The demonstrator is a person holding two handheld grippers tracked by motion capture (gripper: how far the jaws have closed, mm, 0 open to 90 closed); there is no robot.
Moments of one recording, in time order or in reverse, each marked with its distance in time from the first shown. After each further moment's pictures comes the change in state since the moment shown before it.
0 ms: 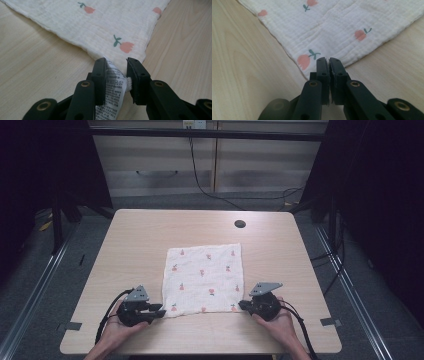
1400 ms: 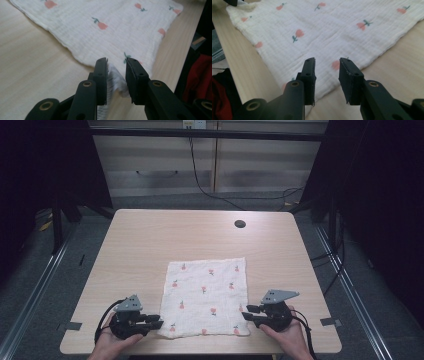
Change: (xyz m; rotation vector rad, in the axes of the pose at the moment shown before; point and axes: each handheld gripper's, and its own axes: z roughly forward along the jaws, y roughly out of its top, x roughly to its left) left arm -0.024 -0.006 -0.026 -0.033 -0.049 -0.083; right arm 0.016 -0.008 -0.040 -0.086 0.036 0.054
